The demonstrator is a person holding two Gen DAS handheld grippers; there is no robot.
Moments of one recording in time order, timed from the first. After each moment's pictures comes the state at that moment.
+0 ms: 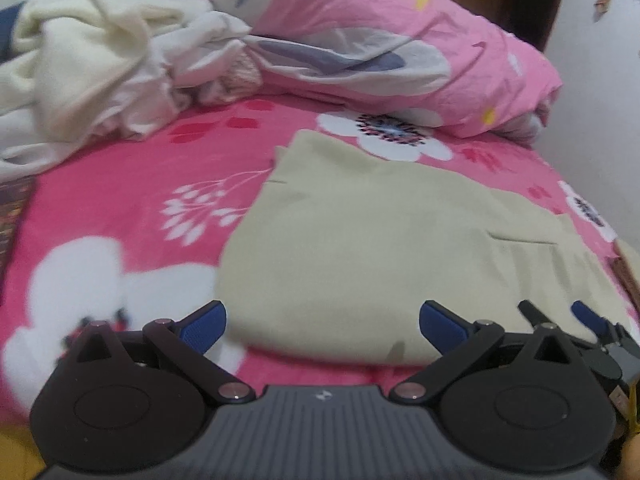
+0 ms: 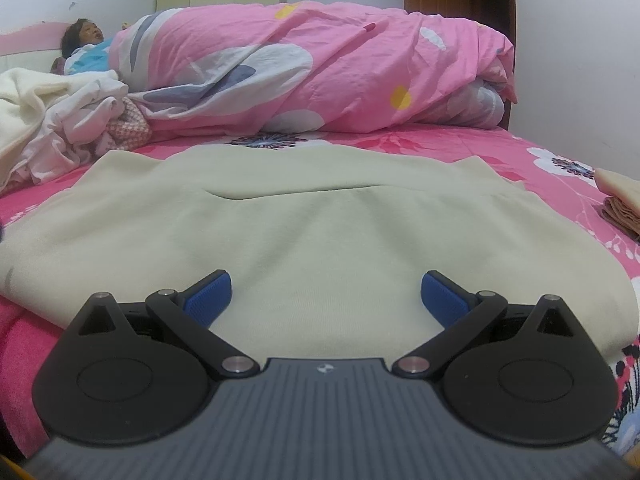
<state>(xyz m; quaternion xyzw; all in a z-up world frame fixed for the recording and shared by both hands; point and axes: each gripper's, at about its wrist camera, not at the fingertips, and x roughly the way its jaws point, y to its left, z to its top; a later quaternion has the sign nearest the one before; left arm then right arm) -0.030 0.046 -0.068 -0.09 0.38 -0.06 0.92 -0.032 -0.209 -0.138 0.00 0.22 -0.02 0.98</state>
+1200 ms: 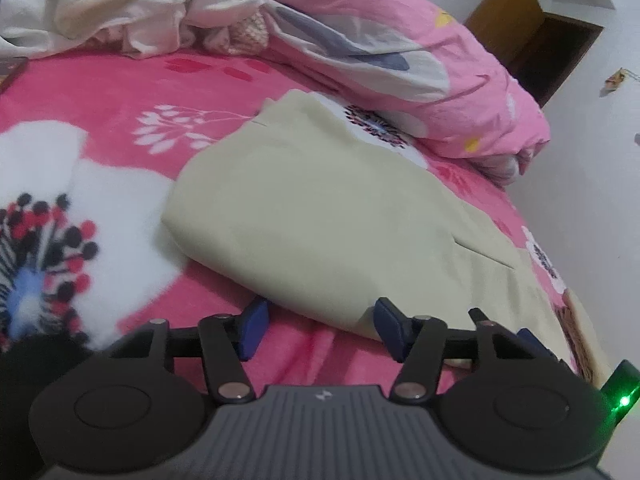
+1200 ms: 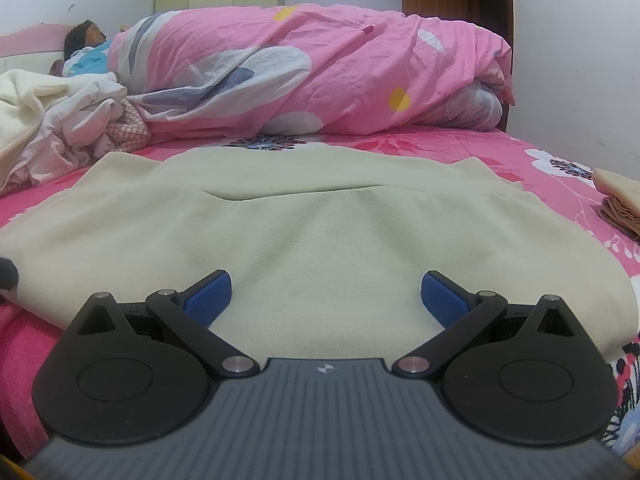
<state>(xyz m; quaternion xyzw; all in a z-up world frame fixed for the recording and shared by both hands) -0.039 0.048 -0.107 -0.24 0.37 -0.10 0.89 -0.033 -0.210 -0.139 0.00 0.21 -0.02 0.98</state>
